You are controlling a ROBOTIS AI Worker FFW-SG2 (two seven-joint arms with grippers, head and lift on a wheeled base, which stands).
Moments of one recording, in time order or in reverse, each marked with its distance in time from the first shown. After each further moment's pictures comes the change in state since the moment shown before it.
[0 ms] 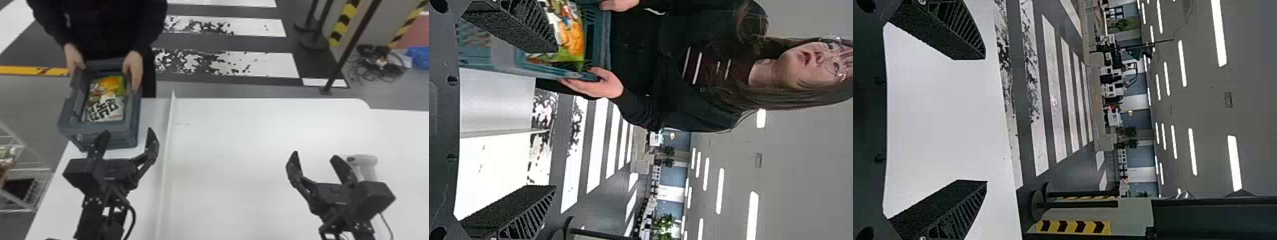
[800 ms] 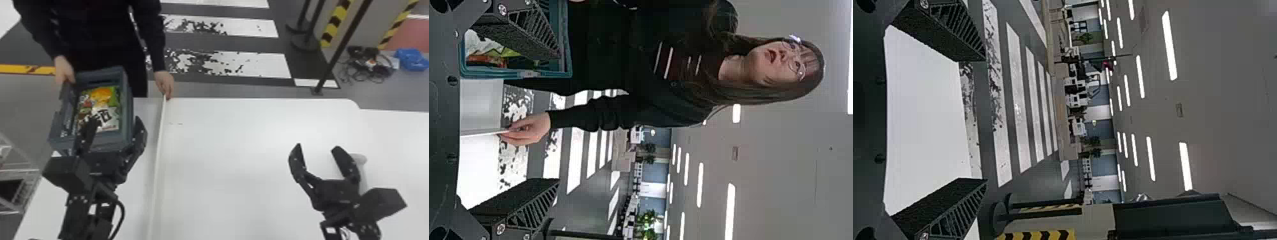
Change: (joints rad) left arm 0.001 0.000 0.009 -0.029 -0.029 -0.057 0.002; right arm -0.006 0.000 -0.044 0.070 -0.010 -0.198 0.111
